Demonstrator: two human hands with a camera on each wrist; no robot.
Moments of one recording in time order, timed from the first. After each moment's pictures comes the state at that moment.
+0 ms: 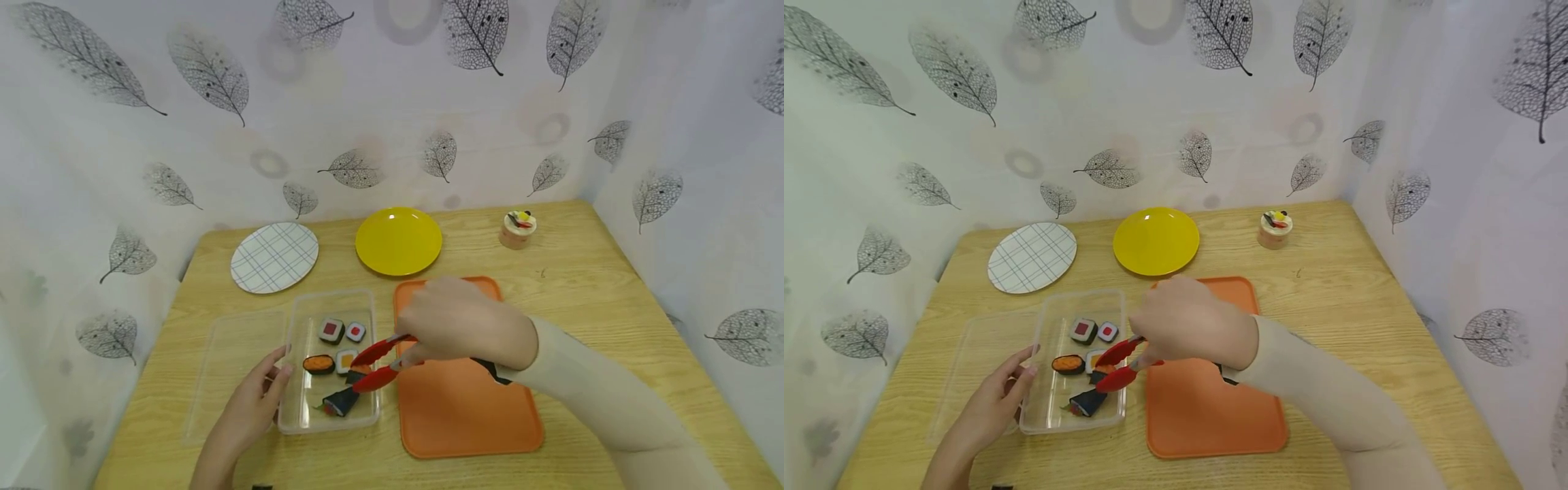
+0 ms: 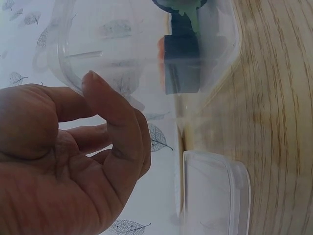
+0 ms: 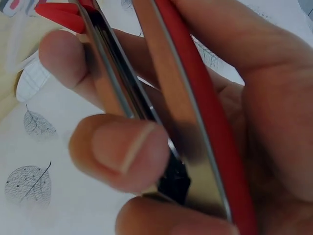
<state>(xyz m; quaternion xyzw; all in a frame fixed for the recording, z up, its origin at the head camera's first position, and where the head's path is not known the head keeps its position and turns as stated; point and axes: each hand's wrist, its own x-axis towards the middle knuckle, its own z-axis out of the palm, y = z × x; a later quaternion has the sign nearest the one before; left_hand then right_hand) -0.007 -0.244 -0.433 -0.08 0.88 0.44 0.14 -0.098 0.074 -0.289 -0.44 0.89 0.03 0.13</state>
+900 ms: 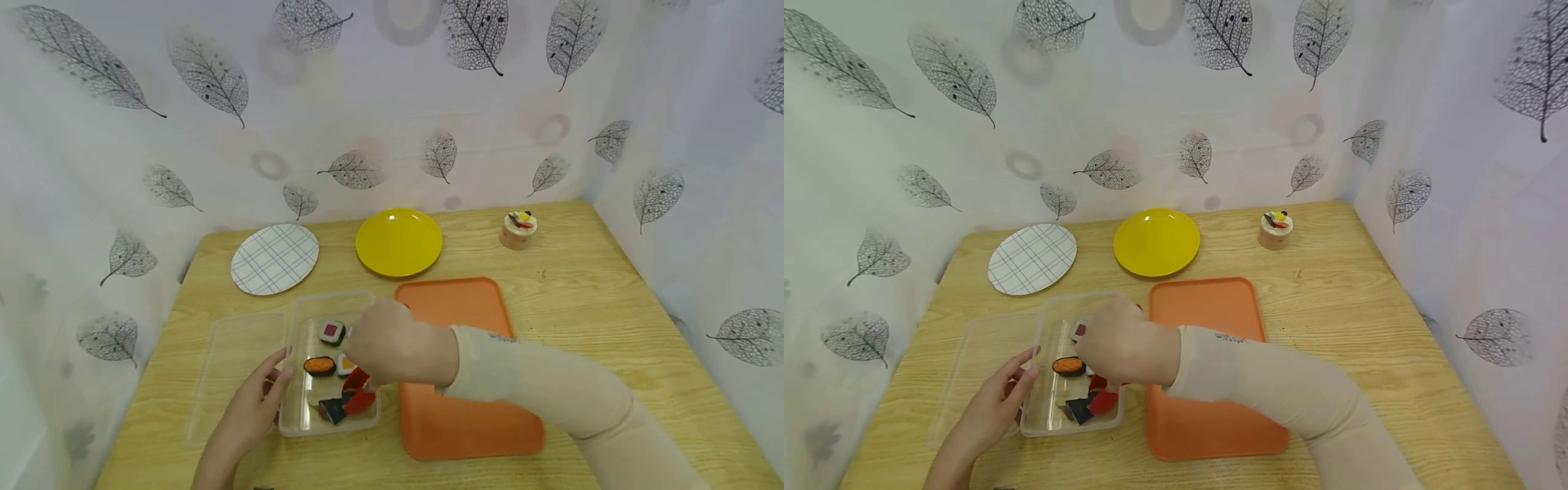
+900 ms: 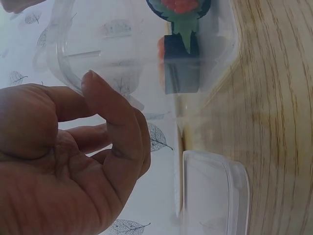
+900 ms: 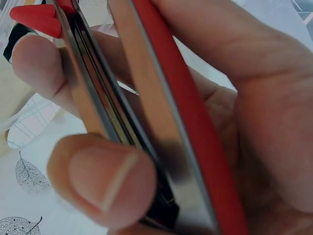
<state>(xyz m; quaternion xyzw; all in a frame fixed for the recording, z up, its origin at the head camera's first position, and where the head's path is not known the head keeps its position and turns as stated) -0.007 -0.243 -0.435 -0.09 0.89 0.43 0.14 -0.079 -0.006 -0.303 -0.43 0.86 0.22 0.15</state>
